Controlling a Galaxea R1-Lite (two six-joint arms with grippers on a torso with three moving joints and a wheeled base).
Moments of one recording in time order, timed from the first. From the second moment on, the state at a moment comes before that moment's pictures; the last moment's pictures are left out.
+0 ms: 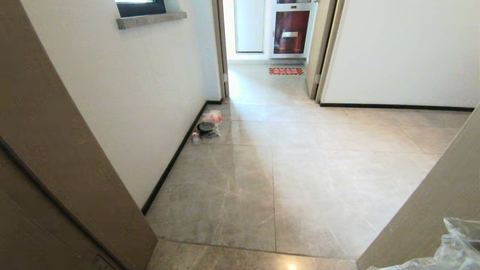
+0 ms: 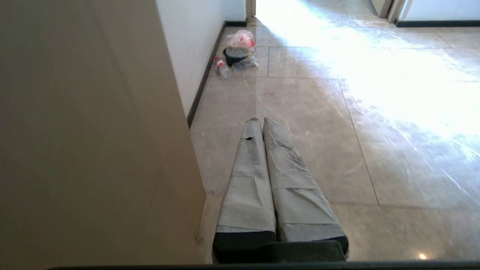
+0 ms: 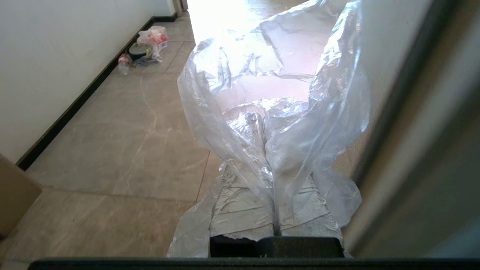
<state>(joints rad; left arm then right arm) 0.00 0.00 0.00 0.00 0.00 0.00 -0.01 0.00 0.00 -0.01 0.00 0.03</state>
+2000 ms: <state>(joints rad) 0.00 0.00 0.00 0.00 0.00 0.00 -0.01 0.00 0.00 -0.01 0.00 0.03</state>
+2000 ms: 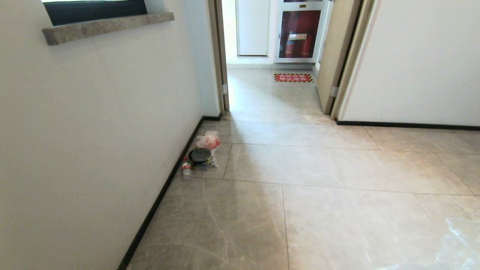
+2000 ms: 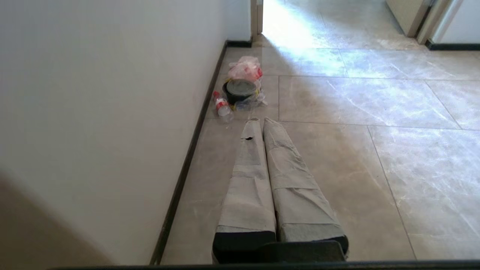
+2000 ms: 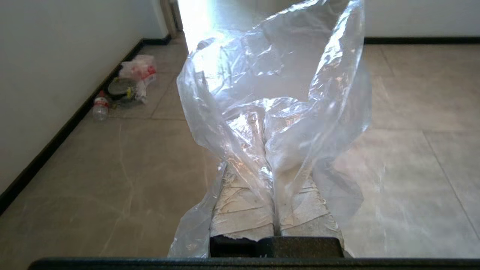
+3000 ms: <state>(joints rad) 0.00 0.00 0.00 0.01 0.00 0.00 -0.01 0.00 0.00 -0.01 0.00 0.03</state>
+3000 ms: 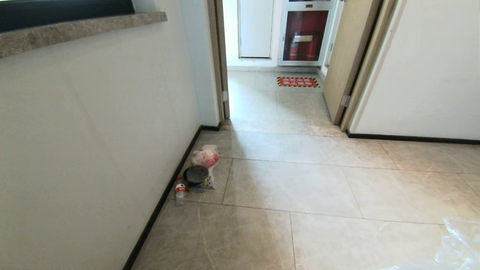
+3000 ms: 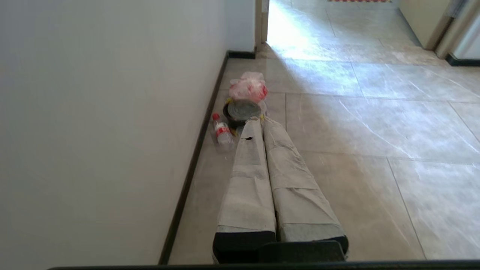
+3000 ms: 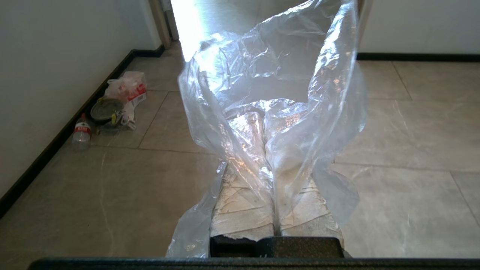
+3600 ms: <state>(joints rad) 0.00 0.00 0.00 0.00 0.00 0.00 -0.01 0.00 0.00 -0.01 0.00 0.03</state>
